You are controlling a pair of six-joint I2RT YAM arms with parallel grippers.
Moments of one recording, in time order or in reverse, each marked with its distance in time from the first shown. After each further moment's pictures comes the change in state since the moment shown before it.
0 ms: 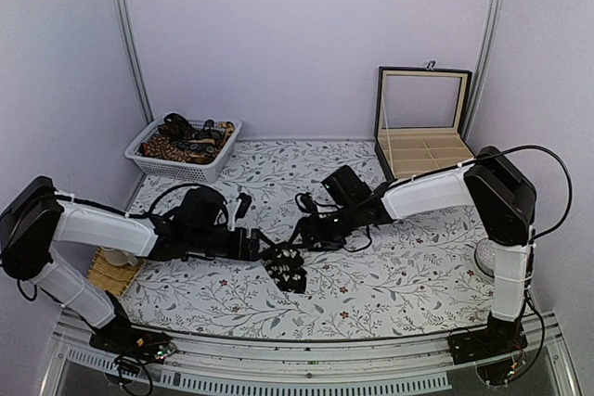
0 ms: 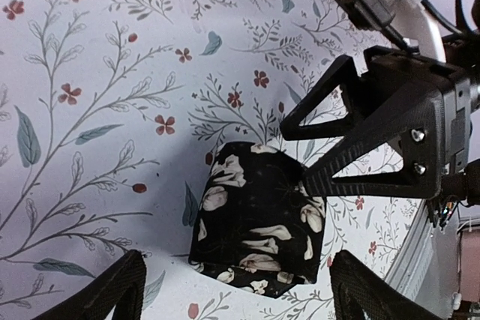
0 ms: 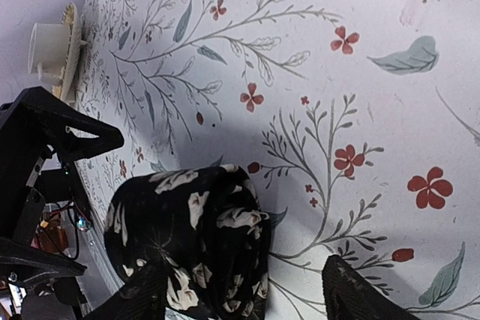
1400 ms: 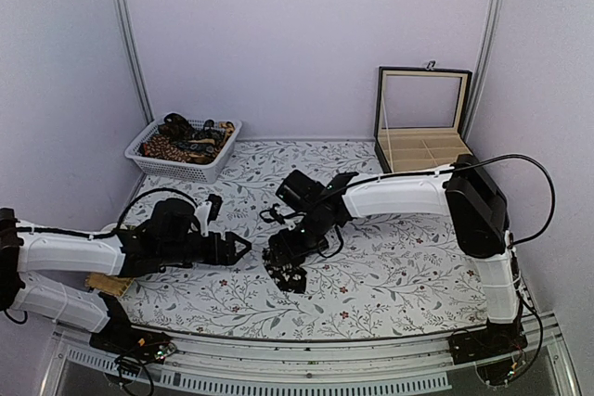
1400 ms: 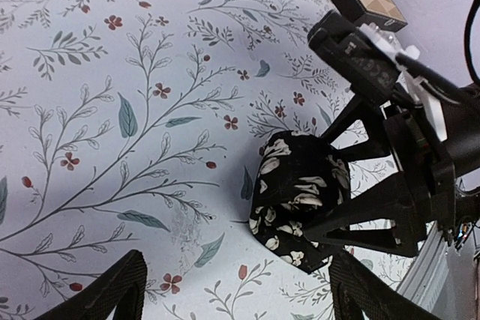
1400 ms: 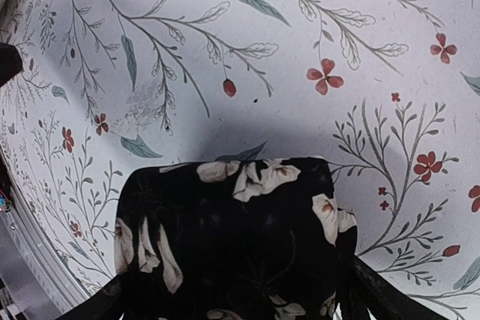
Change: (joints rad) left arm 0.017 -0.299 -0.179 -0.033 -0.162 -0.007; right arm 0.164 0.151 0.404 -0.497 0.277 -0.187
